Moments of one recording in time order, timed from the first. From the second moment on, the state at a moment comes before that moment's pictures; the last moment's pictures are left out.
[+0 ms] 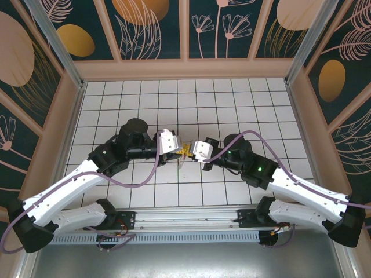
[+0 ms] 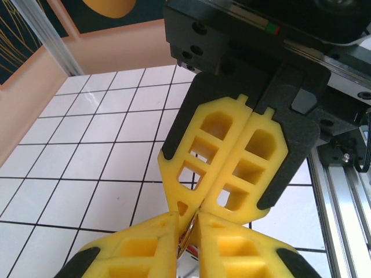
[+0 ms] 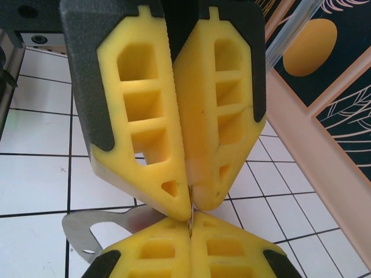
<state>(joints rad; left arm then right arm) -0.82 1.04 0.98 -0.38 0.46 0.43 0.99 0.92 0.76 -0.10 -0.18 -0.53</state>
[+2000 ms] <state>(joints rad) -0.82 0.90 0.81 0.07 0.67 0.26 0.99 0.82 0.70 0.10 -0.36 -0.47</state>
